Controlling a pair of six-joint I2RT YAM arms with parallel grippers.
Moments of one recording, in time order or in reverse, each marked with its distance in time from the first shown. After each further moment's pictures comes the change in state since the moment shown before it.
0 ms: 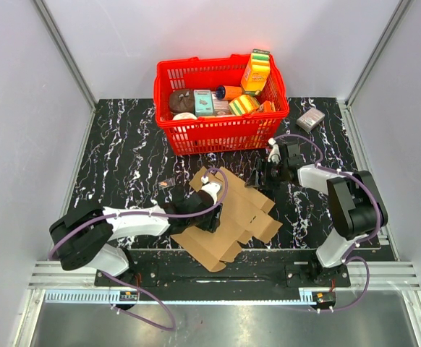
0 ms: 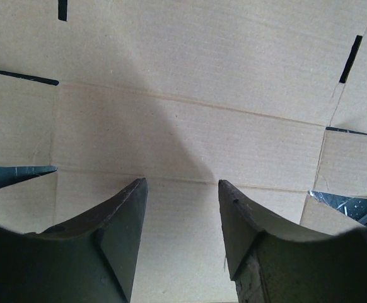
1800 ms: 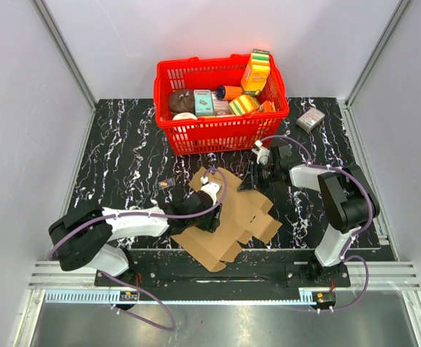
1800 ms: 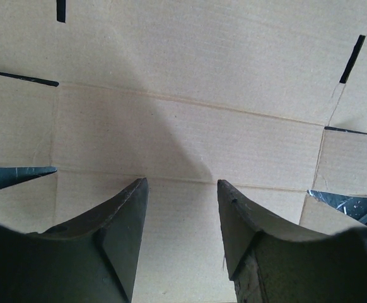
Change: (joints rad) left arm -0.001 -0.008 -0.012 0.019 -0.002 0.001; right arm 0.061 0.081 0.018 0.092 -0.230 -0.039
